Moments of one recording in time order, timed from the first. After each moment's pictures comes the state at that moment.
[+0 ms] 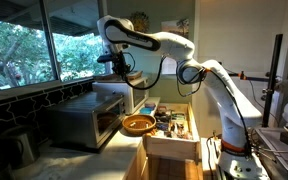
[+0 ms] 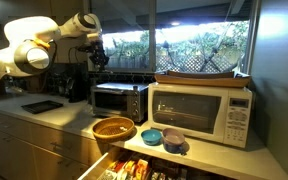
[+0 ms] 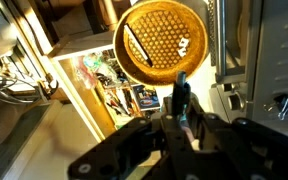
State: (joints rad) arm 0.30 0.57 -0.16 -0.59 -0.24 1.04 1.76
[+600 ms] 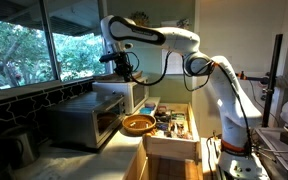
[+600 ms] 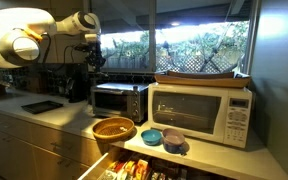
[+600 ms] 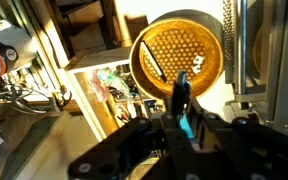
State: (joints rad) arm 0.30 0.43 -0.14 -0.83 -0.17 1.09 1.80
